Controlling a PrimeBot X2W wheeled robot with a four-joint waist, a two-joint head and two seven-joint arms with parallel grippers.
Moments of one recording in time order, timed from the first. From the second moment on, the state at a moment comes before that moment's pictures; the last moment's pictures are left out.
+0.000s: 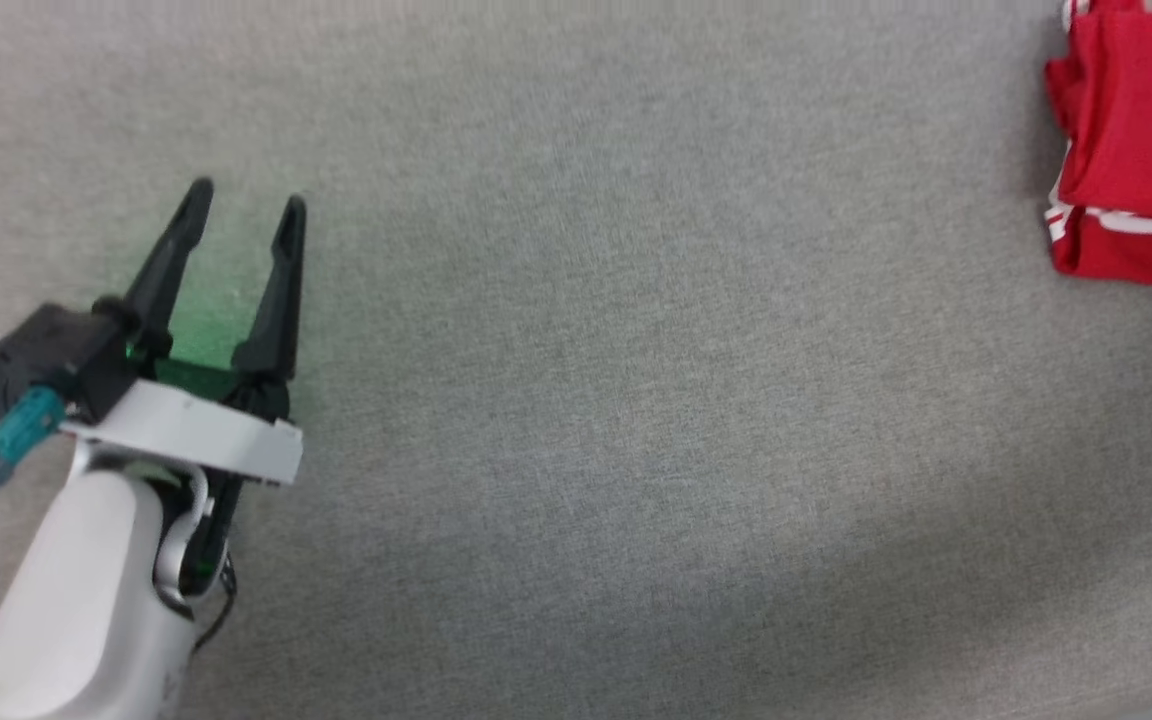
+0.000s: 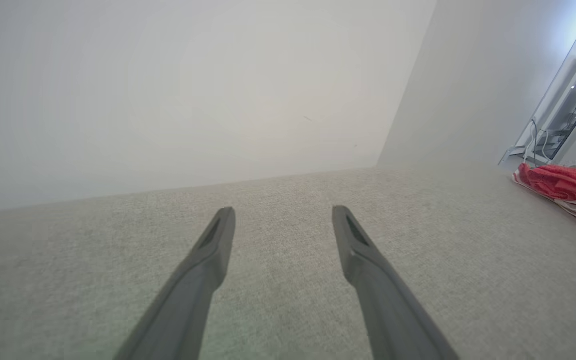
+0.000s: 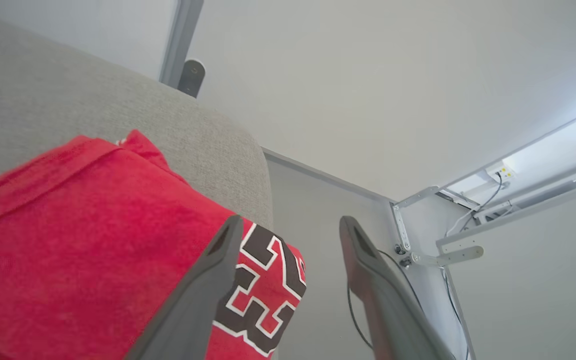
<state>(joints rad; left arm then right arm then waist) -0.51 0.39 -0.19 0.21 -0.43 -0.13 -0.26 -1.25 -0.76 0.95 1.13 0.70 0.13 -0.25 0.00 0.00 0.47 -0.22</state>
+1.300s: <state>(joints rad) -0.04 0.26 0.12 0.15 -0.36 -0.13 -0.26 -0.29 -0.50 0.07 0.40 0.30 0.13 -0.26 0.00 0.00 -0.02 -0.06</state>
